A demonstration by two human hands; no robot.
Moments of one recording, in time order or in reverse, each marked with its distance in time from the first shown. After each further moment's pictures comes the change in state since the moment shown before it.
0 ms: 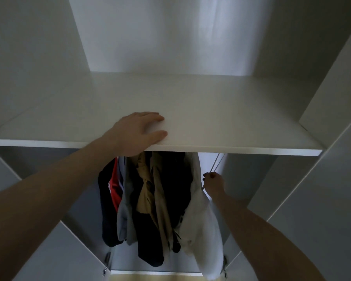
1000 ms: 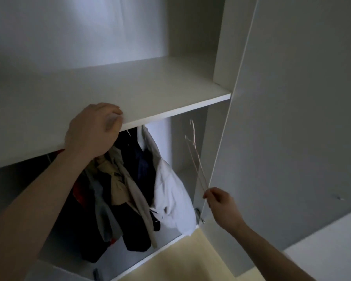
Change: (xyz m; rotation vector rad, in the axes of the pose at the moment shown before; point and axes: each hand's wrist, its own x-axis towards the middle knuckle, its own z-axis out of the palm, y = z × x) left_hand -0.036 0.011 0.004 -0.139 0.267 0.368; right_hand -0.293 0.080 -0.070 -0.088 0.300 -0.084
